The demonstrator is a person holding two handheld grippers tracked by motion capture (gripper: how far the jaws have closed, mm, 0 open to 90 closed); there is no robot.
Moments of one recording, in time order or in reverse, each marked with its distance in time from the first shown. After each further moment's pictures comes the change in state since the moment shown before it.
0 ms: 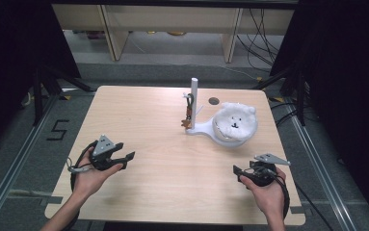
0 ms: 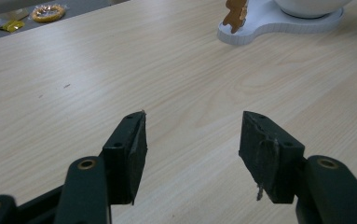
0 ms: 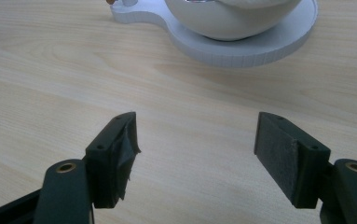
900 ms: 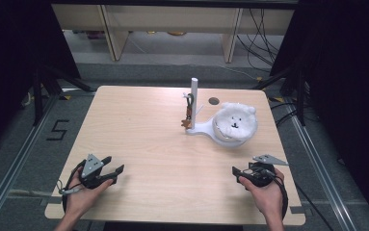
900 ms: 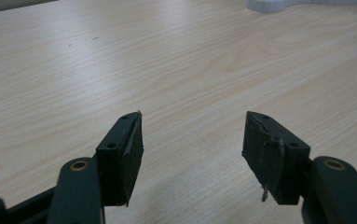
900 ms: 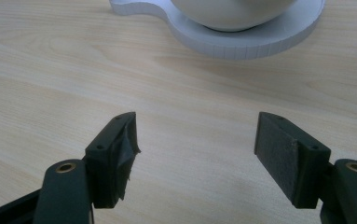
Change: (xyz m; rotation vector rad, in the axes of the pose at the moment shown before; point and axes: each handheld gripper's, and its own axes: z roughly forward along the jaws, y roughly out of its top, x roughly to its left) left arm 0.009 -0.068 -0.009 -0.053 0.080 -0.047; right arm -0.003 -0.003 0.005 0.006 -0.004 -0.039
